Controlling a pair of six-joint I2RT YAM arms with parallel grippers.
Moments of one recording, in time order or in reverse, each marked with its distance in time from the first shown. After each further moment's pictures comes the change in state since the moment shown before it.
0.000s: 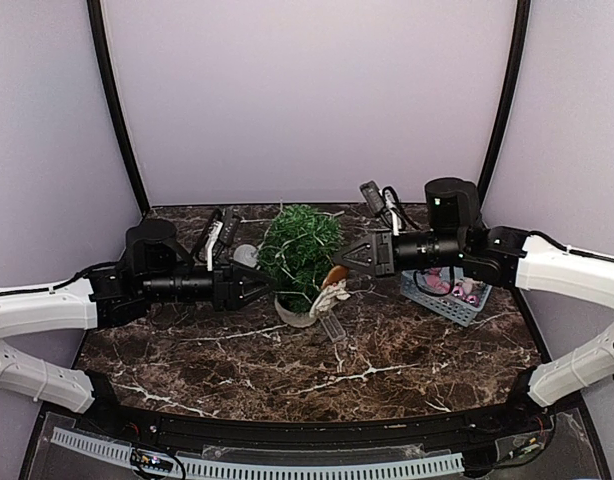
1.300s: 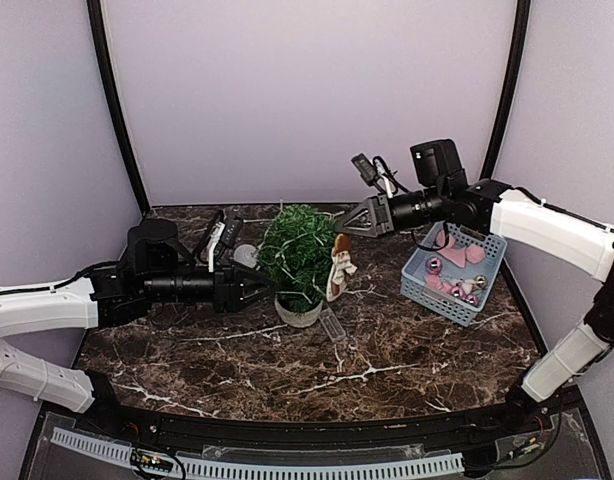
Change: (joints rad) left arm 0.001 0.014 0.006 -0.011 0.020 0.027; right arm -0.216 0.238 0.328 -0.267 -0.284 -0.200
